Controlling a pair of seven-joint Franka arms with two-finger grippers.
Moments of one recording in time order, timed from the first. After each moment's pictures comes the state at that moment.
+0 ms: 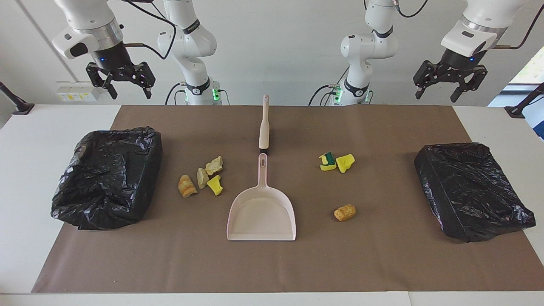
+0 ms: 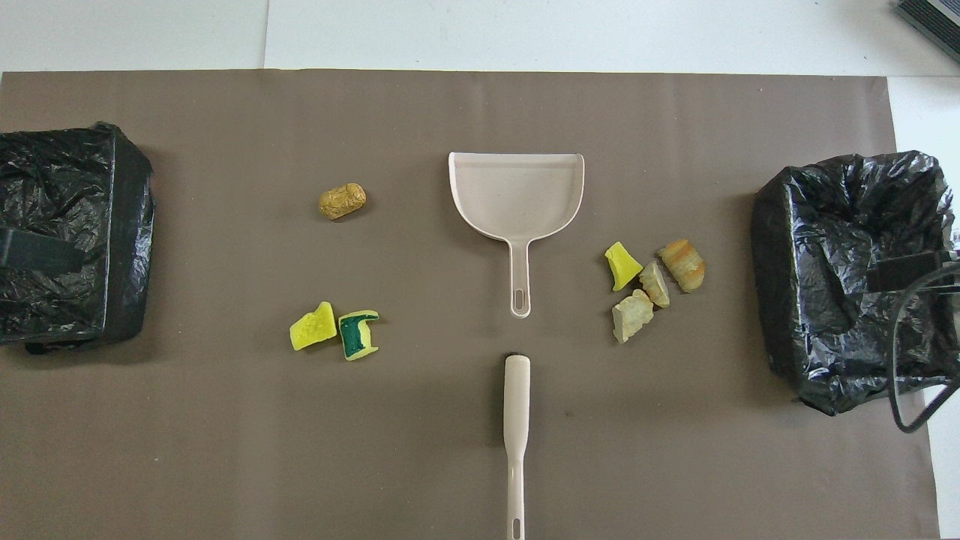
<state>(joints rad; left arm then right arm) -0.02 -0.06 -0.06 -1.48 0.00 1.48 0.13 -0.02 -0.12 -0.02 -1.62 -0.02 1.52 -0.05</state>
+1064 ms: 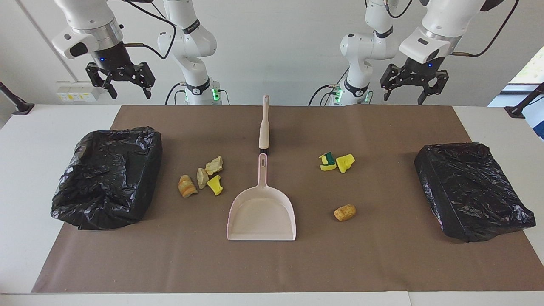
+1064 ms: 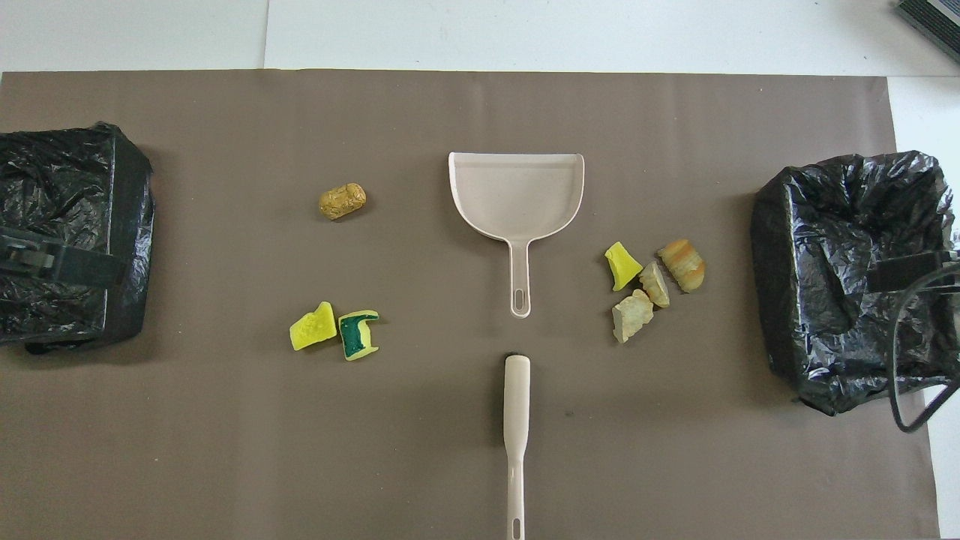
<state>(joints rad) -0.19 -0.07 -0.09 -1.59 -0.01 1.53 -0.05 -0.02 -0.12 -0.02 -1.62 -0.02 1.52 -0.05</state>
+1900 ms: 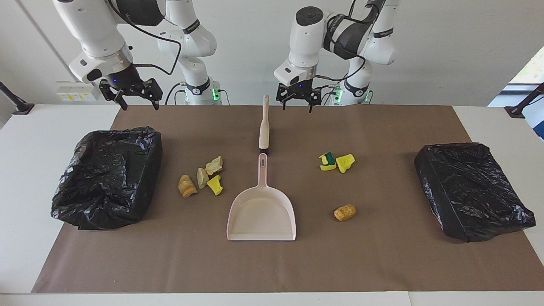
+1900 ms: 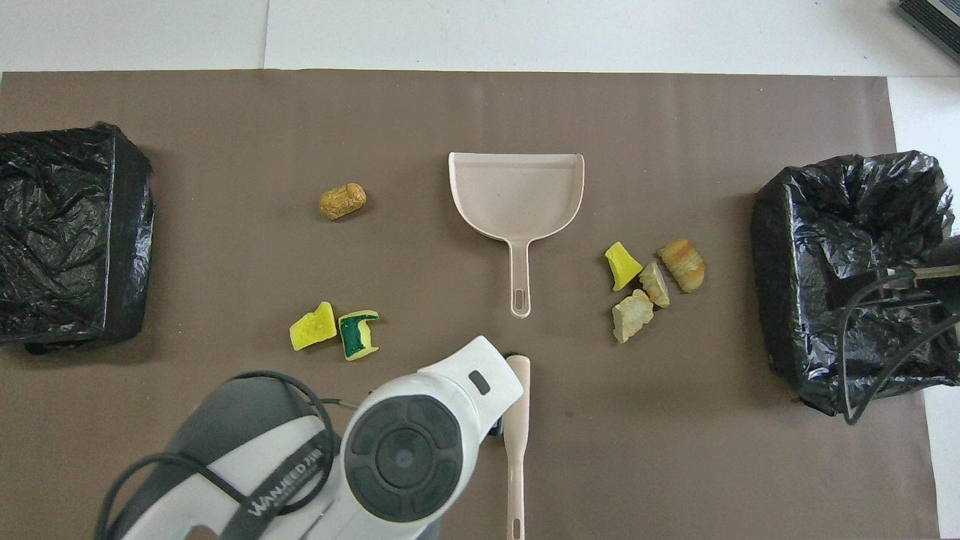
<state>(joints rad) -0.78 -0.10 -0.10 -2.06 -0.03 1.97 -0.66 -0.02 -0.12 -0.02 -1.79 -0.02 1.59 -0.05</state>
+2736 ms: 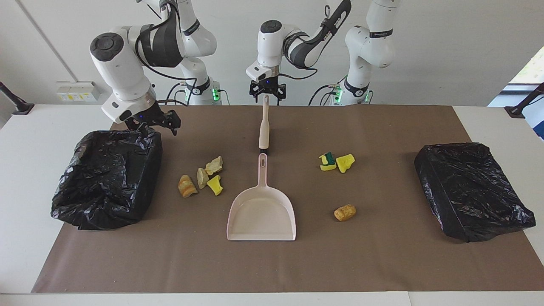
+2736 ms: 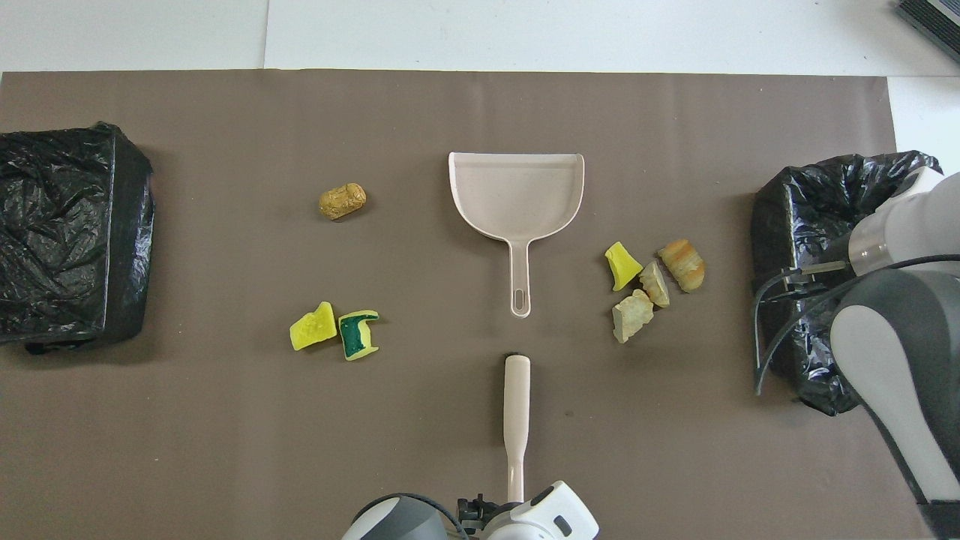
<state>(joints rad) -1.07 -0.05 -0.09 -2.30 -0.03 2.30 -0.96 0.04 -0.02 -0.02 -1.91 -0.02 1.80 -0.05</state>
